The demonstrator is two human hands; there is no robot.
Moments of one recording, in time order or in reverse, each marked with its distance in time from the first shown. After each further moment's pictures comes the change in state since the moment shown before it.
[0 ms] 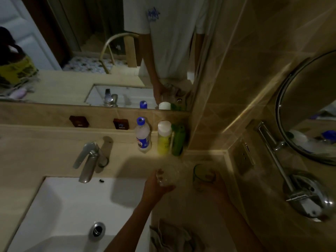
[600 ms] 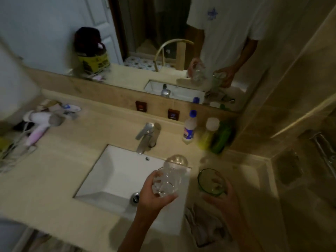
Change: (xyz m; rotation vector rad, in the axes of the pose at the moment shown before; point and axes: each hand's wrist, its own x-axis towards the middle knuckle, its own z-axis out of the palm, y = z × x) left_hand -0.181 -0.029 -0.100 -0.422 0.379 0.028; right_hand -0.119 -0.017 0.076 -0.041 -0.166 -0.238
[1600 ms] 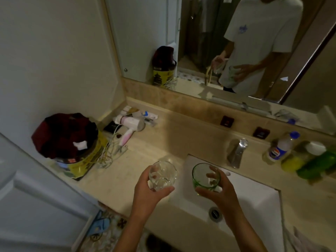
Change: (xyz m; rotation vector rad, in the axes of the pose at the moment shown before) left_hand 0.005 -0.014 -0.405 -0.044 0.237 0.139; right_hand -0.096 -0.116 0.379 0.031 -0.291 -0.122
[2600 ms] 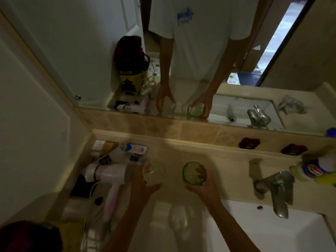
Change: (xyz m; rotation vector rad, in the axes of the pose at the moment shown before) left_hand 0.391 -0.091 -0.006 0.147 -0.322 -0.094; right_hand 0.316 0.040 0.125 -0.075 0.340 0.290
